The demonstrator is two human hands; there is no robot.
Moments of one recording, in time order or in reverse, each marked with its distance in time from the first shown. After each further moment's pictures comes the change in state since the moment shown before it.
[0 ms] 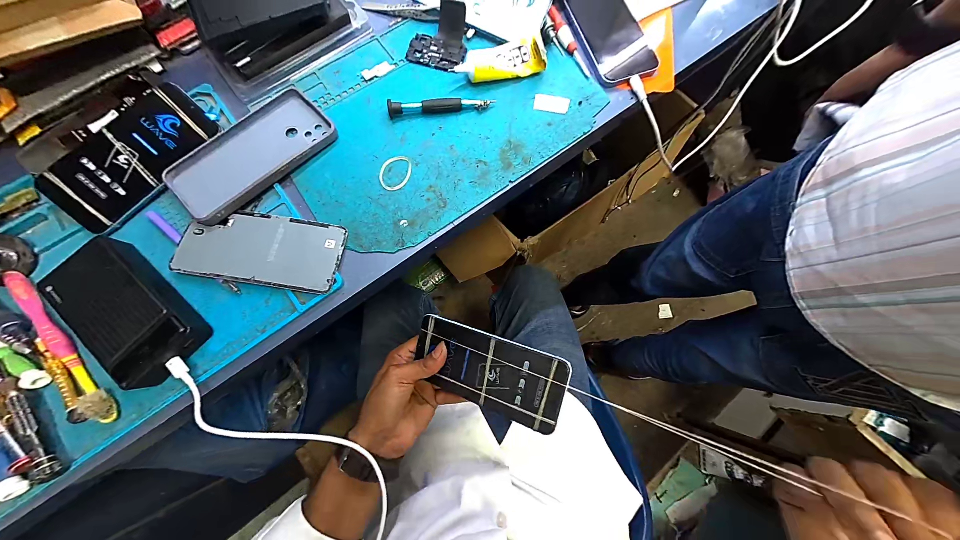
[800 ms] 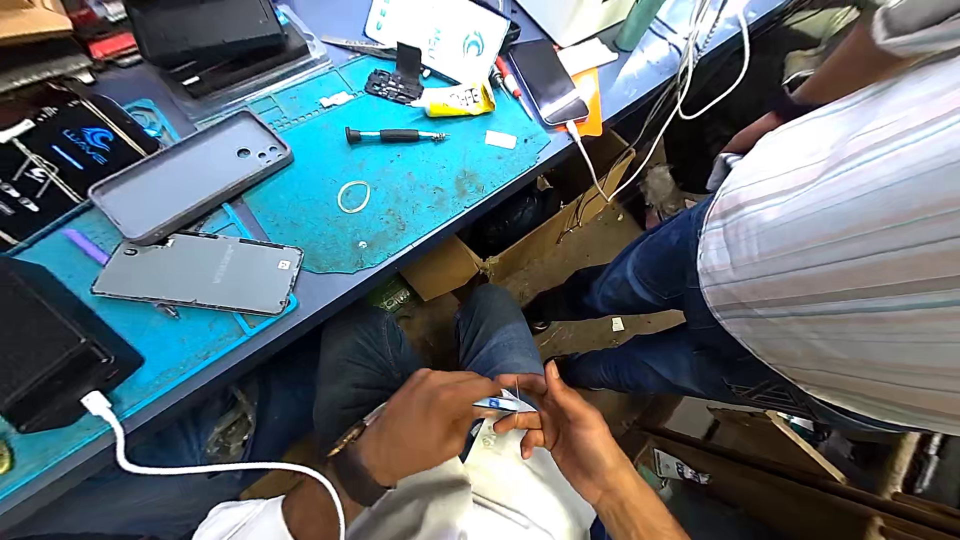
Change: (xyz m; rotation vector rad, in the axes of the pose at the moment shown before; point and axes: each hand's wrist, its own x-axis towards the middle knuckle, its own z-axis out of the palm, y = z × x) left_hand 0.019 -0.011 0.036 1.556 -0.679 0.808; right_hand 0.052 0.124 0.052 -0.320 -0.066 0.723
